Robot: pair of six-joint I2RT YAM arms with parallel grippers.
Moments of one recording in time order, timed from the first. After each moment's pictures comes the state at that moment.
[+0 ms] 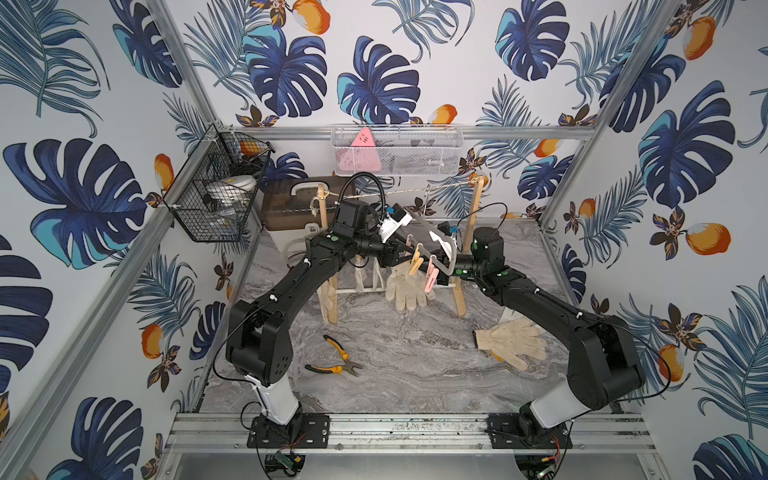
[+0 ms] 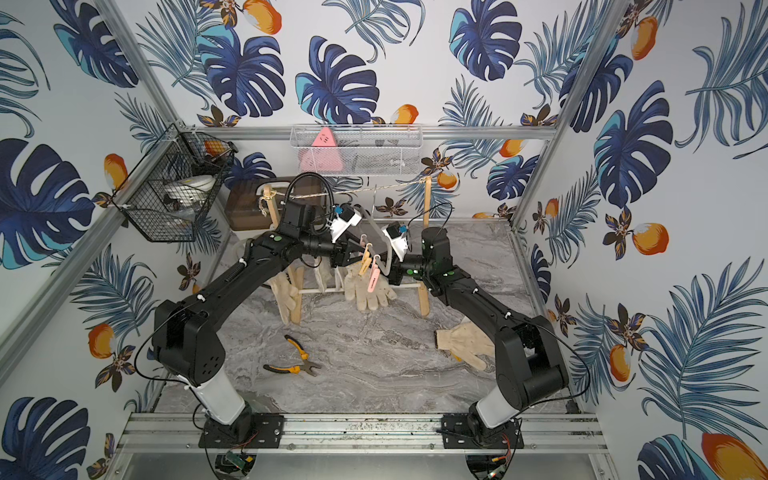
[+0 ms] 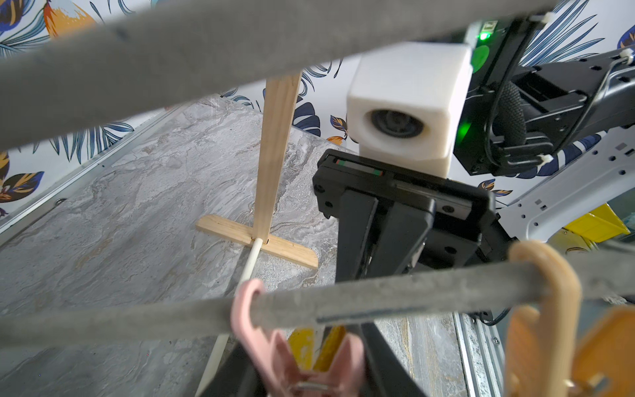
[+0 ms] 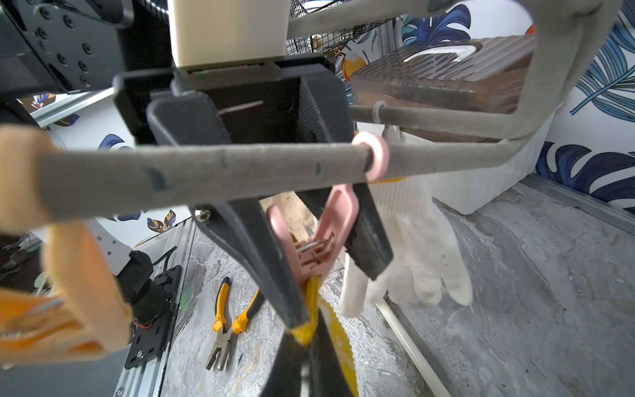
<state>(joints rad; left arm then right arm) -0.34 1.74 1.57 -0.42 0.91 0.21 0.40 1.57 1.09 0.20 -0.92 0.08</state>
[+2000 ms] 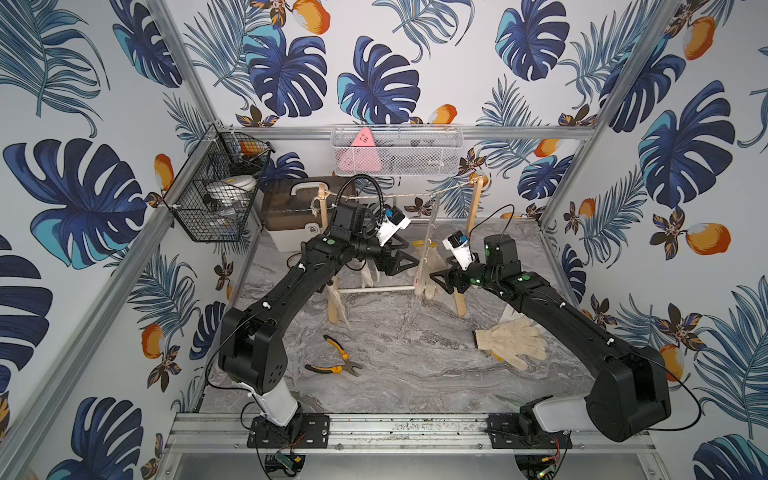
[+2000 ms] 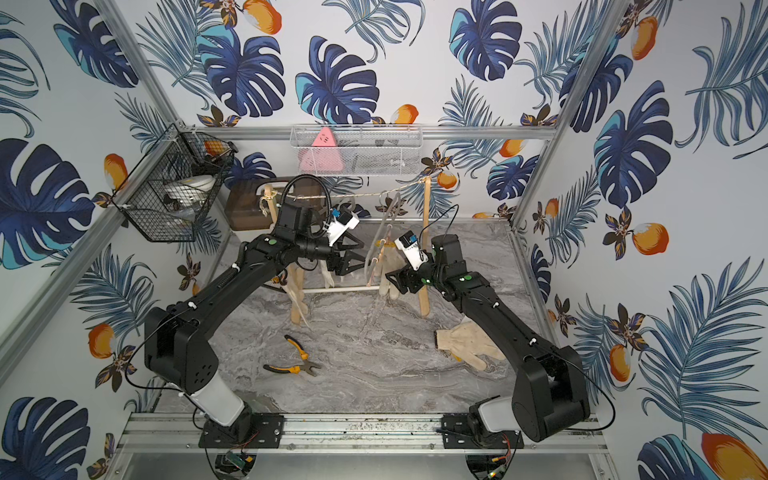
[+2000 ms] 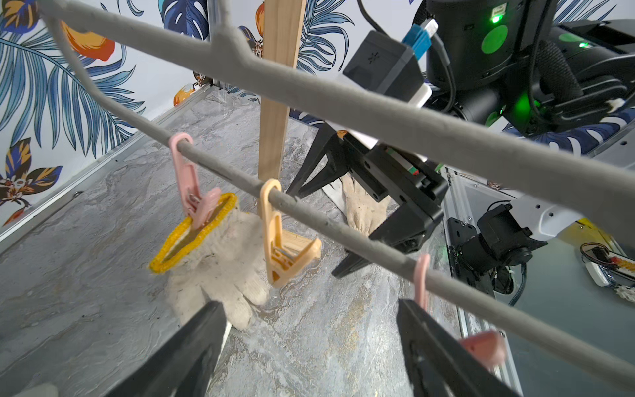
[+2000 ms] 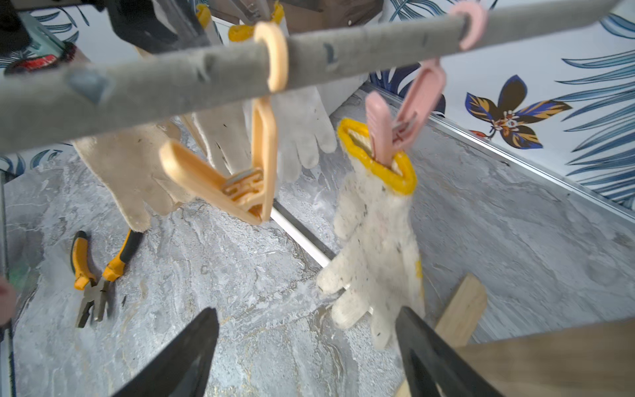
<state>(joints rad) -0.35 1.69 1.53 -0.44 0.88 0.24 0.36 1.40 1.07 -0.25 -0.43 -0.20</state>
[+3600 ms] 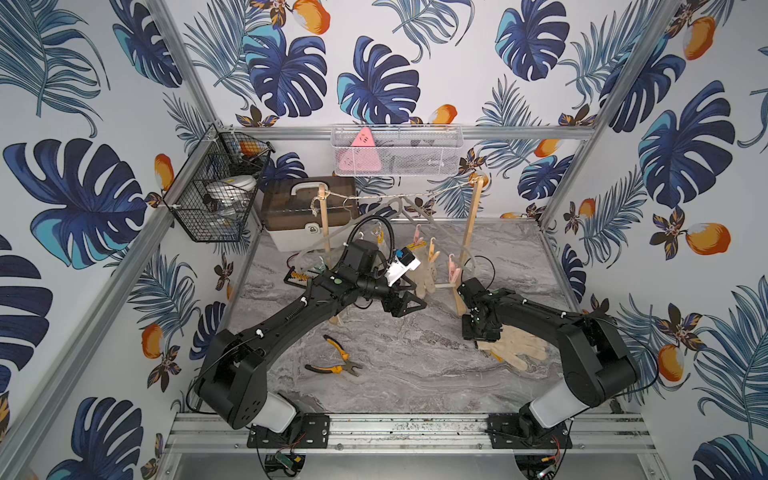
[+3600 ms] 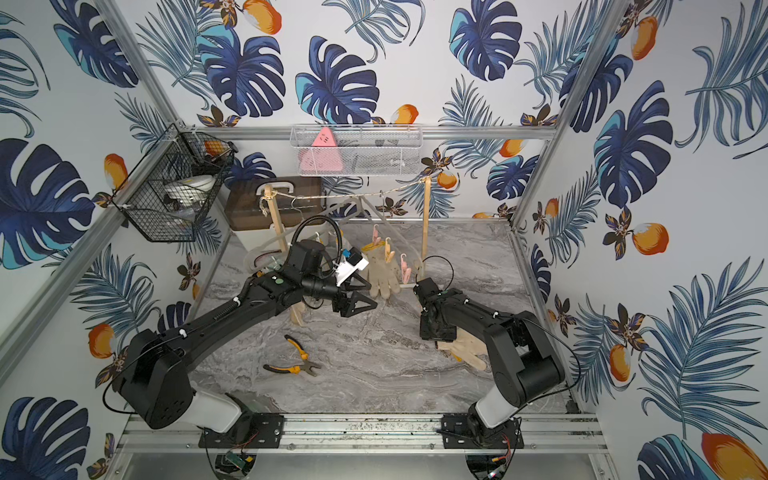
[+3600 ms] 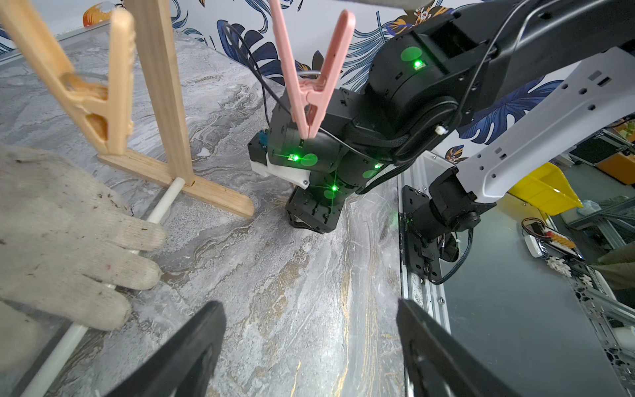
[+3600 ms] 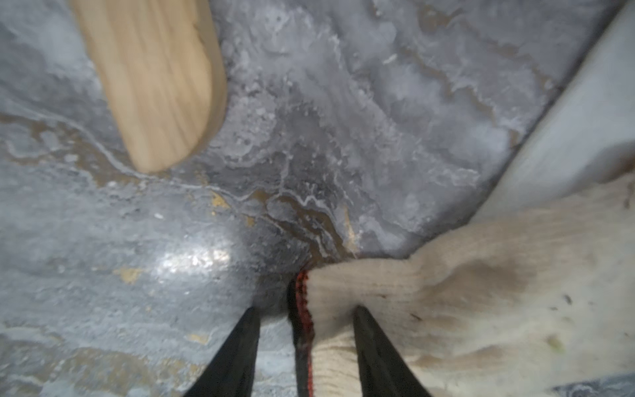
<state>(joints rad) -0.51 1.48 1.13 -0.28 0.81 0.09 0.44 1.61 0.88 -0.74 0.18 0.53</state>
